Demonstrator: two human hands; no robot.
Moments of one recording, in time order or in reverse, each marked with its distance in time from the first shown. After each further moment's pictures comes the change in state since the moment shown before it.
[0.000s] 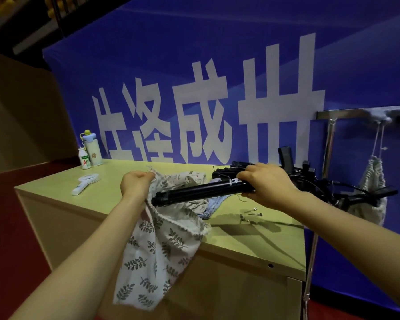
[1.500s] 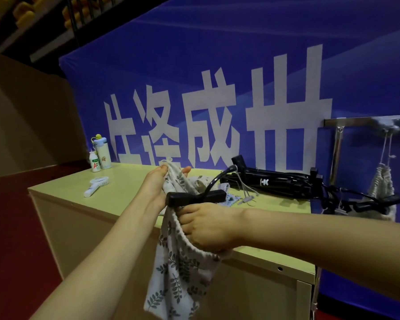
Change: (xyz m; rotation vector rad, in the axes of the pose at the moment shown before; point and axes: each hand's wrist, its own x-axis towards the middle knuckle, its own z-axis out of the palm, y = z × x) left_hand -0.043 0.041 -0.002 -0.740 -0.436 -0.335; right_hand 0.020 -0.124 -0.012 -0.148 0.009 -0.982
